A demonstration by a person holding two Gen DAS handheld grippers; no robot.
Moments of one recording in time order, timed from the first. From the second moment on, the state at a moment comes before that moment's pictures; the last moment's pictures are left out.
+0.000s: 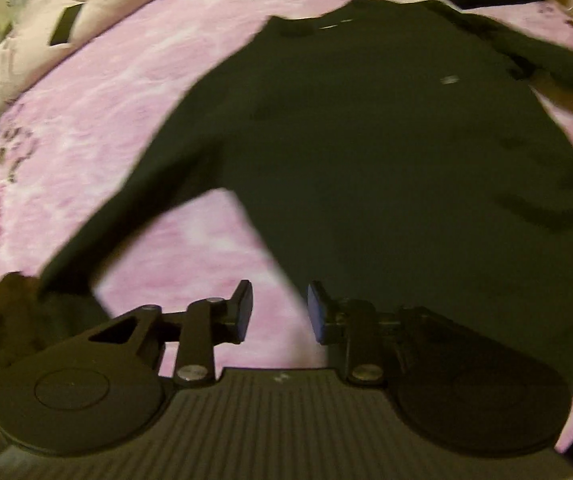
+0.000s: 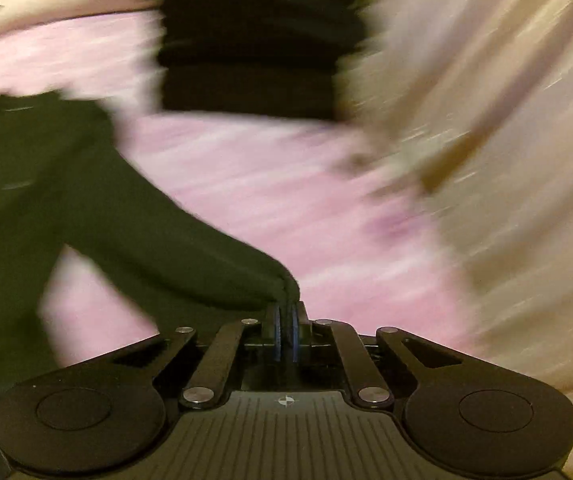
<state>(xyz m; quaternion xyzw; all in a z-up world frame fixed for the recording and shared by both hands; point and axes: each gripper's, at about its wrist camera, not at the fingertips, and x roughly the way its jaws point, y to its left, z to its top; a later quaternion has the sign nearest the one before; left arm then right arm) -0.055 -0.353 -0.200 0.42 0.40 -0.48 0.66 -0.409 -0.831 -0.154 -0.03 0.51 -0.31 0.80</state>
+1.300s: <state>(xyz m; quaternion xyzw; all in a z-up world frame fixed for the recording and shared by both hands) -0.069 -0.187 -0.185 0.36 0.57 -0.53 0.52 -0.488 -0.702 -0.211 0.13 0.68 -0.05 0.72</state>
